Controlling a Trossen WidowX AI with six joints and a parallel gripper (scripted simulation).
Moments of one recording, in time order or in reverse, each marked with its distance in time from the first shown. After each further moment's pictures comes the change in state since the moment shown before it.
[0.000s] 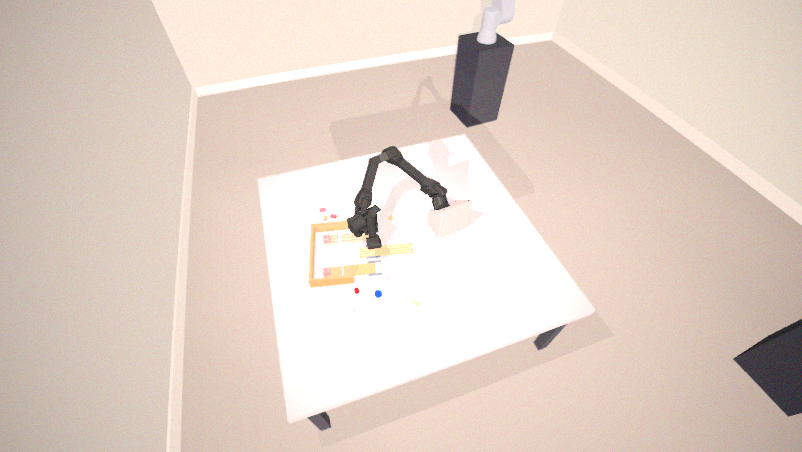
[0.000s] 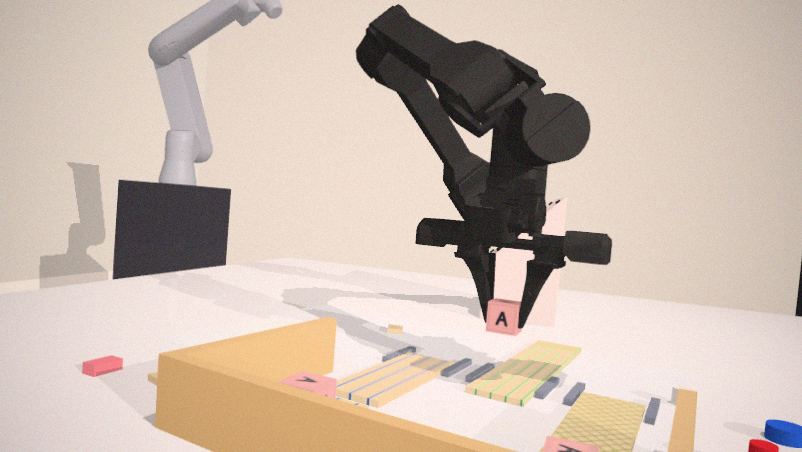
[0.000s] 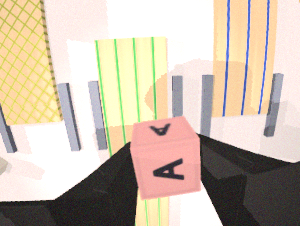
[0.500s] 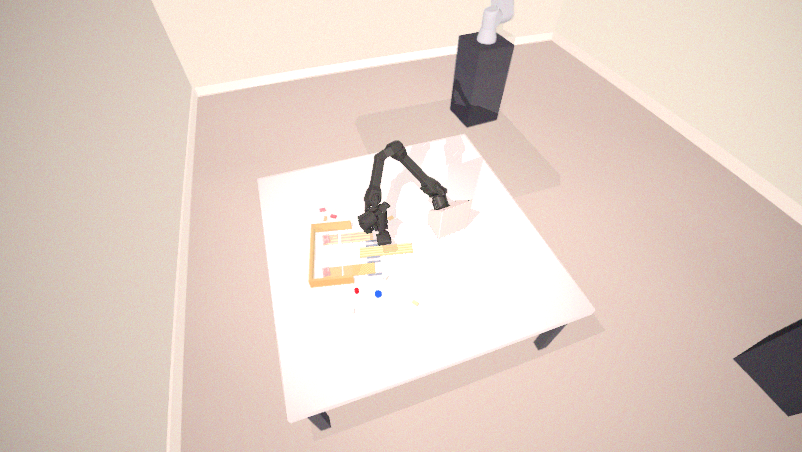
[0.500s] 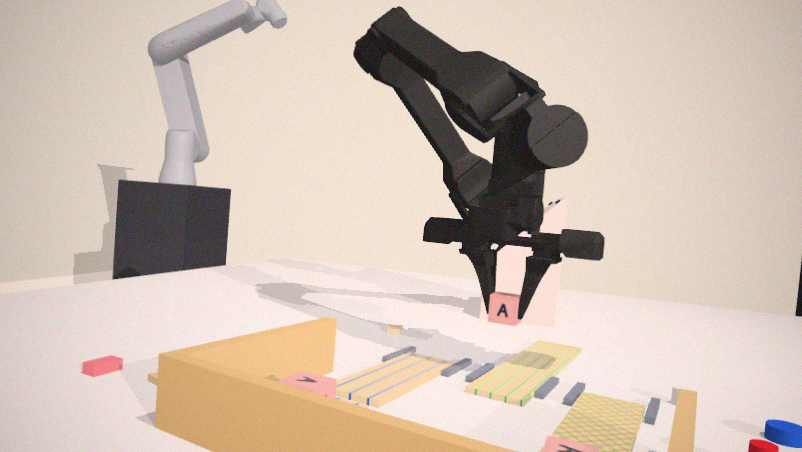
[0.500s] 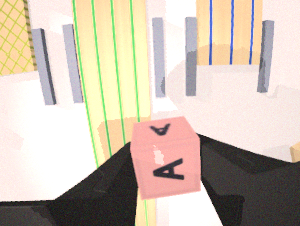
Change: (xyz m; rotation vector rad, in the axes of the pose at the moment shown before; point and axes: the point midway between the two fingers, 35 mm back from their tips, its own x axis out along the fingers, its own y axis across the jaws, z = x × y) arm -0.001 -0.010 -0.046 -0.001 0.006 -0.002
